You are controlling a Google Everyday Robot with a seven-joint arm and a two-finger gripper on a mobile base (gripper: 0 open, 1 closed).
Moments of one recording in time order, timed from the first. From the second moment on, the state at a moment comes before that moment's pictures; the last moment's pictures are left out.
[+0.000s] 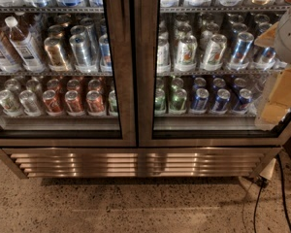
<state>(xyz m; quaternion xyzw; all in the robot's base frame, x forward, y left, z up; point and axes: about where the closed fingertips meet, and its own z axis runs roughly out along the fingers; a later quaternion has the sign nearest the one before) 0.438 -0.216 0.976 -0.60 0.78 -0.03 0.16</state>
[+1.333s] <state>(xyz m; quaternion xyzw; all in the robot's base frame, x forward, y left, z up) 0.467 -0.123 0.929 -0.67 0.60 0.35 0.26</state>
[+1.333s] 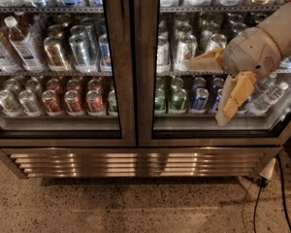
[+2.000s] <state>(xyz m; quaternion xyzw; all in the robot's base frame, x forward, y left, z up) 0.465 -0.097 0.967 -0.62 0.46 0.52 0.37</state>
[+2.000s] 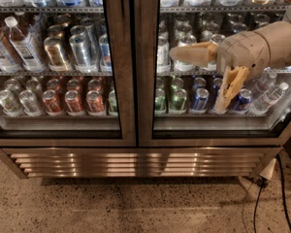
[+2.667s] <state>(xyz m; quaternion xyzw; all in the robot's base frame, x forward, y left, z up) 0.465 -0.096 0.975 -0.61 0.44 0.54 0.39</state>
